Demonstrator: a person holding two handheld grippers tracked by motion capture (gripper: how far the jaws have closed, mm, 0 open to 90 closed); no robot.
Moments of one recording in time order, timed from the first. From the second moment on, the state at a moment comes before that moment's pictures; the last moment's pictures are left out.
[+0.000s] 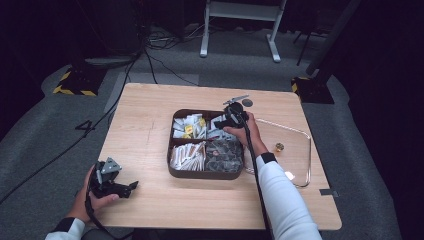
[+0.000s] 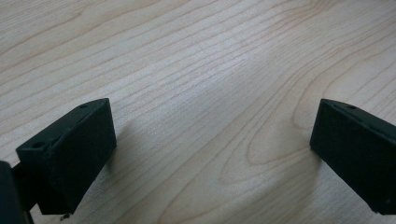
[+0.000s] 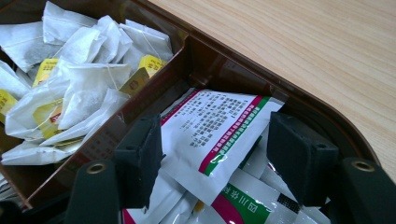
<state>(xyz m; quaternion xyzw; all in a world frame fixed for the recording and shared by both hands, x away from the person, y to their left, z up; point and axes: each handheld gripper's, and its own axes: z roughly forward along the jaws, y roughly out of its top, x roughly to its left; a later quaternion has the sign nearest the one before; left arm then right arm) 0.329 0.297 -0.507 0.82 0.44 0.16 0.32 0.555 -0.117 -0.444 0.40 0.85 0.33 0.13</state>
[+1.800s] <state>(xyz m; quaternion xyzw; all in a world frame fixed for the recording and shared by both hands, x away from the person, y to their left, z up) 0.329 0.296 -0.507 0.82 0.44 0.16 0.32 0.506 -0.119 -0.406 0.31 0.84 0.42 0.14</state>
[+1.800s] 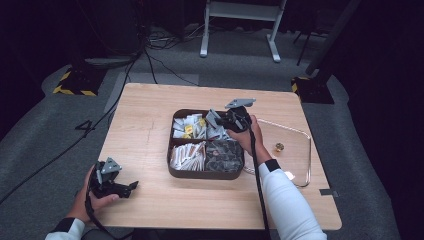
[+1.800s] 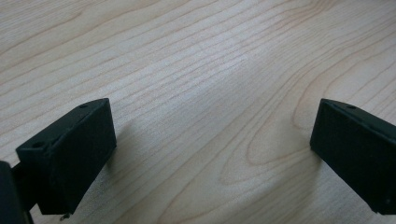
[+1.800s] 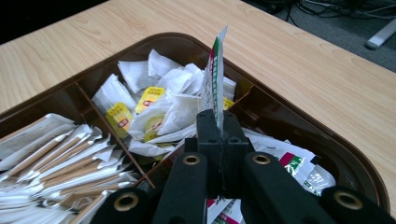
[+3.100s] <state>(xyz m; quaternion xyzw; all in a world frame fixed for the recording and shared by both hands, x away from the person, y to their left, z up) 0.329 0.296 -0.507 0.82 0.45 0.16 0.32 0.431 -0.177 -0.394 0.26 0.84 0.46 0.14</state>
